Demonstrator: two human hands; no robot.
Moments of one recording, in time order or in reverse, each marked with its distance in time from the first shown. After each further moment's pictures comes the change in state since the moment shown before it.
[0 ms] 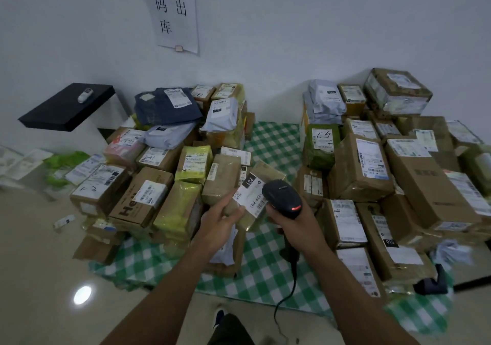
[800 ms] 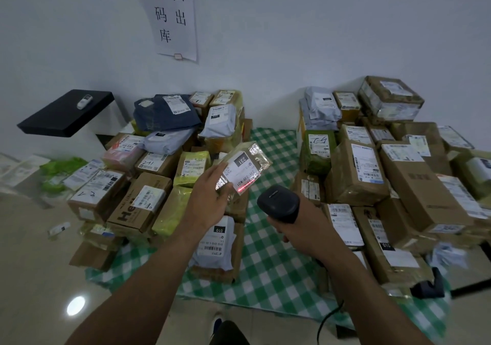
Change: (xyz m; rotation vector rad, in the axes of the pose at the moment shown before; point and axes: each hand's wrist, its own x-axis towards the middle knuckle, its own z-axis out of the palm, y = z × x) left_hand 0.046 0.030 -0.029 0.578 0.168 0.422; right_hand -0.015 -0.035 -0.021 -0.502 -0.092 -0.105
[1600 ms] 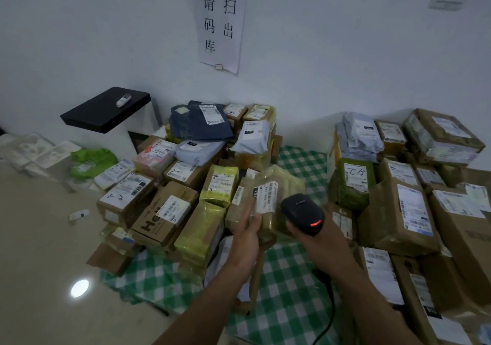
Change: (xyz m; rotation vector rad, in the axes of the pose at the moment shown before) left_hand -0.018 0.028 0.027 -1.152 0.038 -0.616; right_hand 0.070 -0.017 0.029 0.059 0.102 -0.037
